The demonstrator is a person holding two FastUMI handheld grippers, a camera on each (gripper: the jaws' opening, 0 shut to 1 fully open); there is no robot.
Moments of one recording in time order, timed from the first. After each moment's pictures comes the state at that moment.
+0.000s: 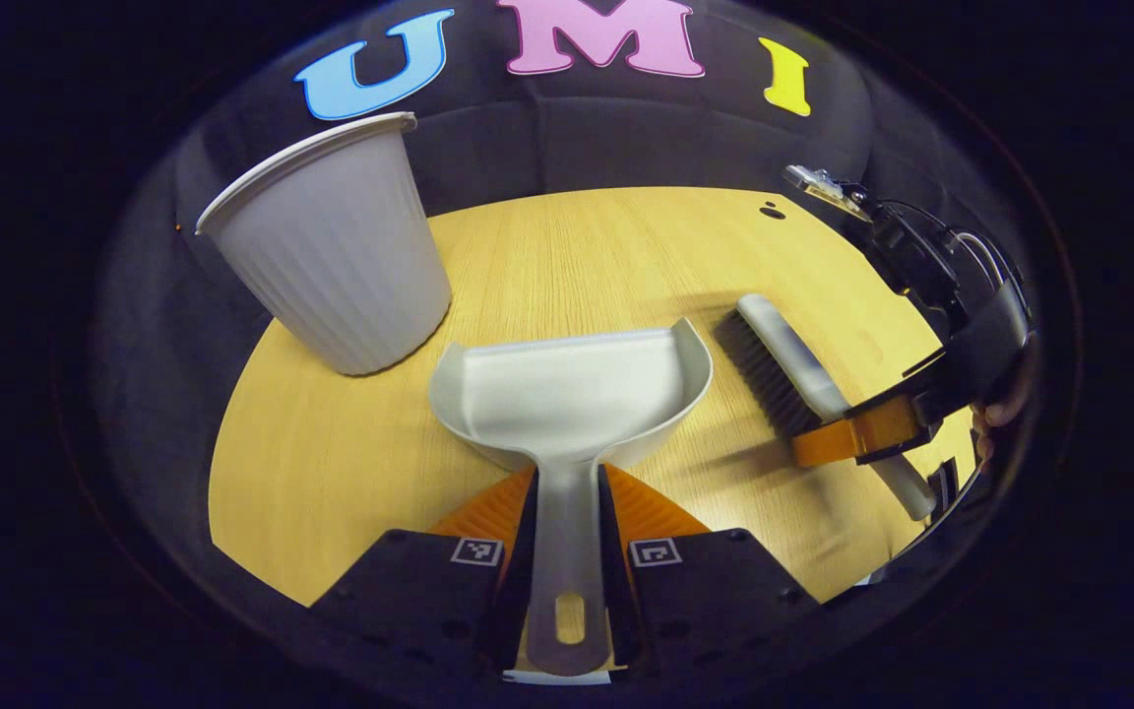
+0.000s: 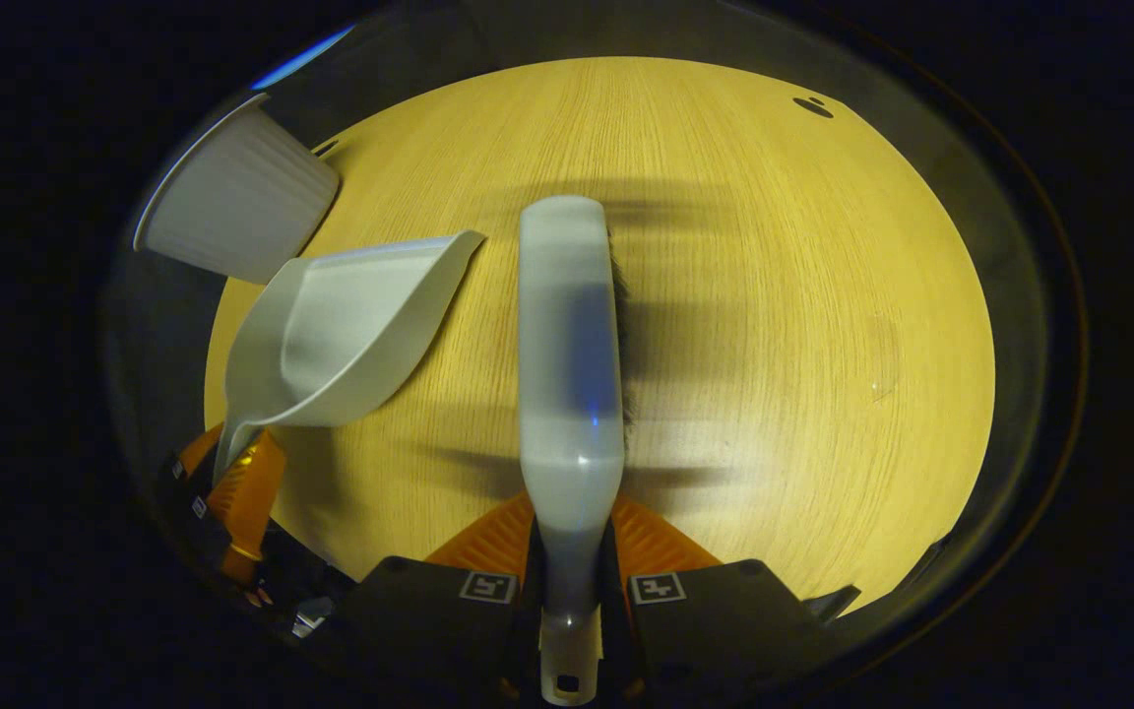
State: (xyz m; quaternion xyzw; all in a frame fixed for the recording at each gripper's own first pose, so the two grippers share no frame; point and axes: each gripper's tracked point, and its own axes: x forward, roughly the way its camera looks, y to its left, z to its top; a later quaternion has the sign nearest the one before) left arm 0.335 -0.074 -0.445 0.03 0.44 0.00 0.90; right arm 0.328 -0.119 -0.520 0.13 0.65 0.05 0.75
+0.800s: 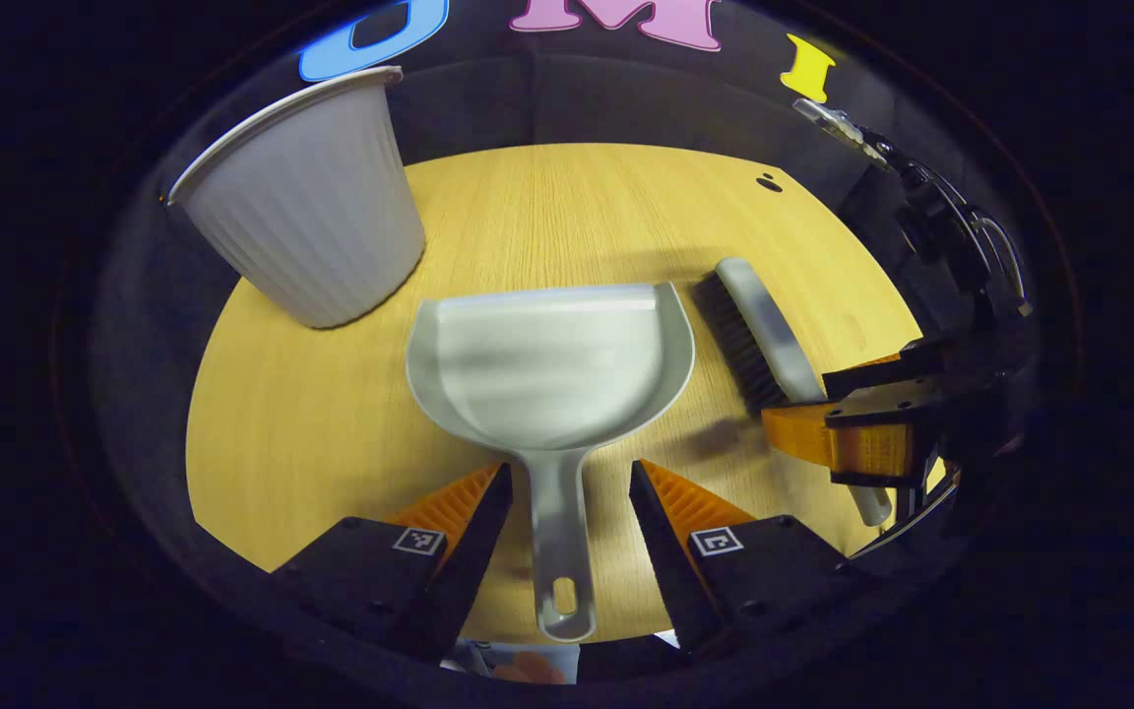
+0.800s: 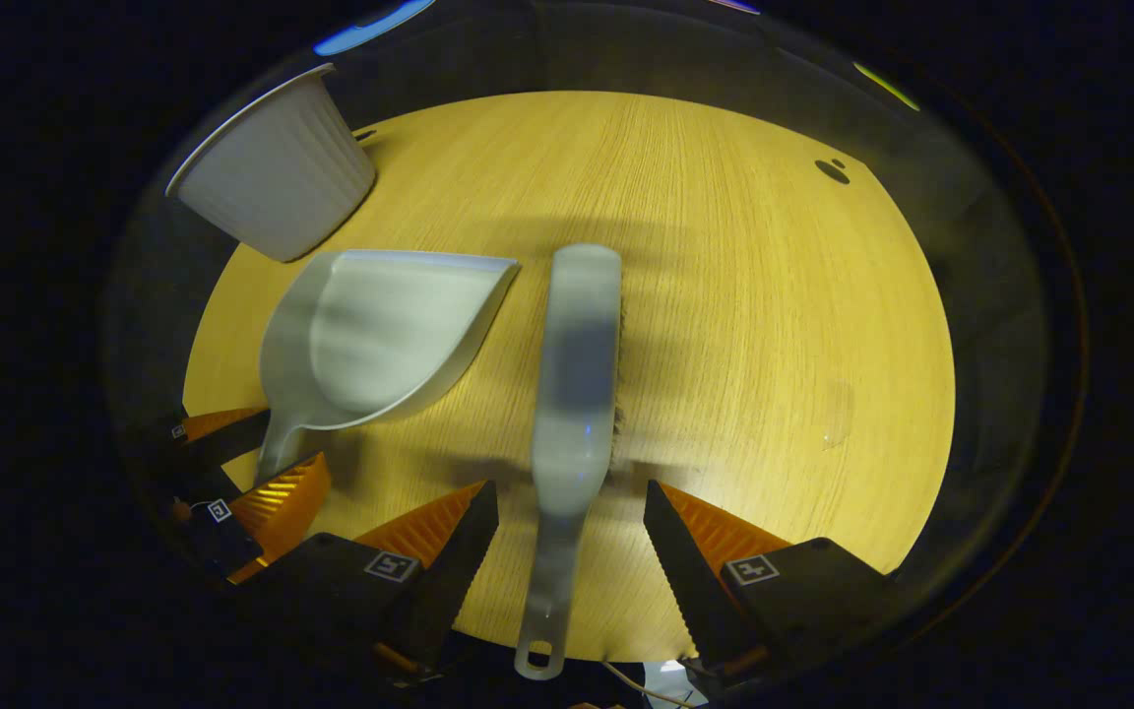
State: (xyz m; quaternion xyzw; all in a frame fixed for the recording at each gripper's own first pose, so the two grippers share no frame) left arm 0.324 -0.086 -0.429 0.00 0.48 -0.02 0.88; right arm 0.347 -0.138 -0.505 0.05 0.59 0.08 0.80
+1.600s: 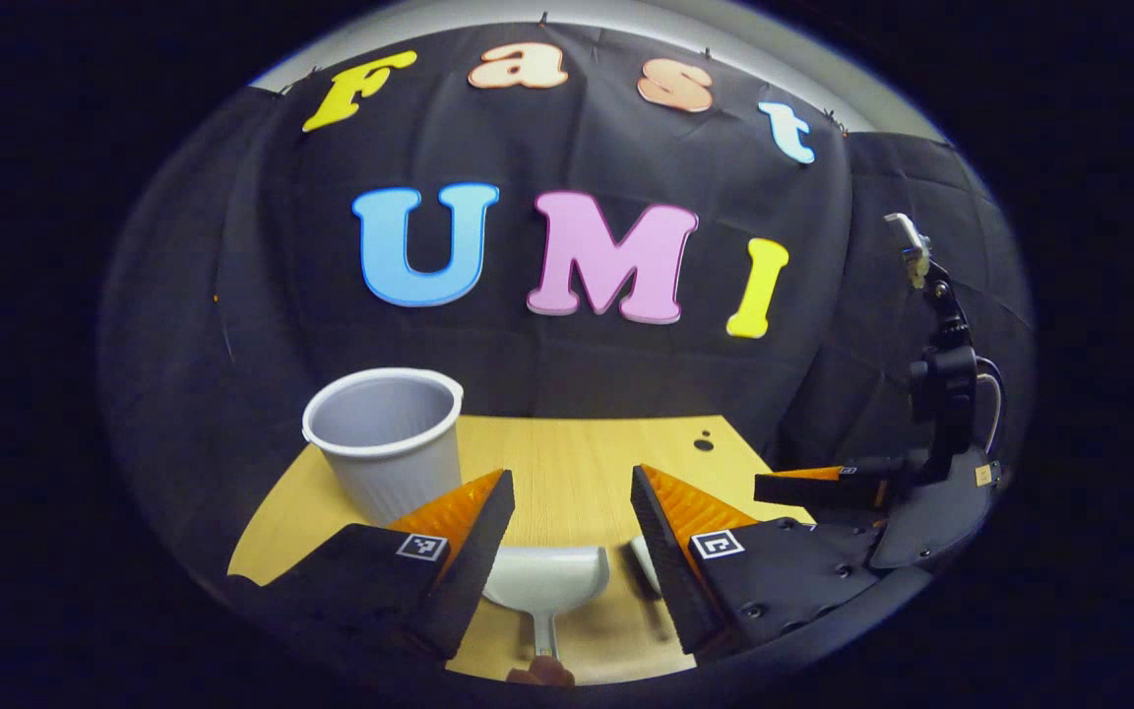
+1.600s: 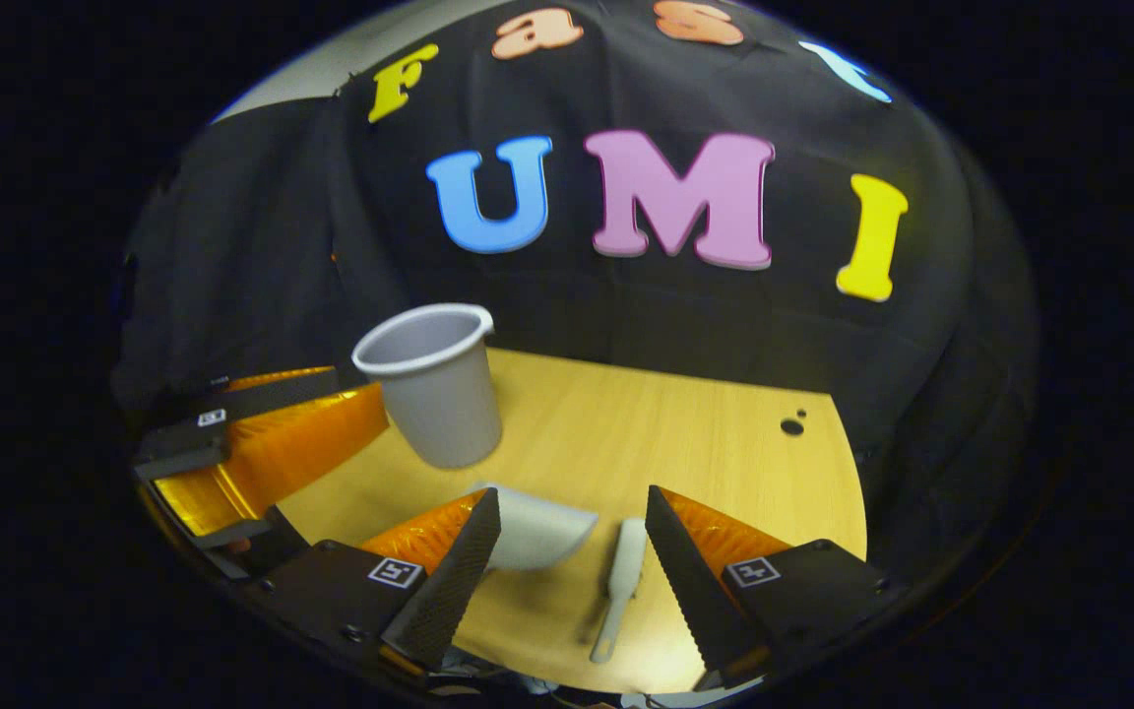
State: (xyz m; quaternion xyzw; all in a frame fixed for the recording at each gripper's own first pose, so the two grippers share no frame) left arm 0.303 -0.073 -0.119 -0.04 0.11 -0.03 0.99; right arm 0.384 -0.100 -0.260 0.06 0.21 0.13 0.97
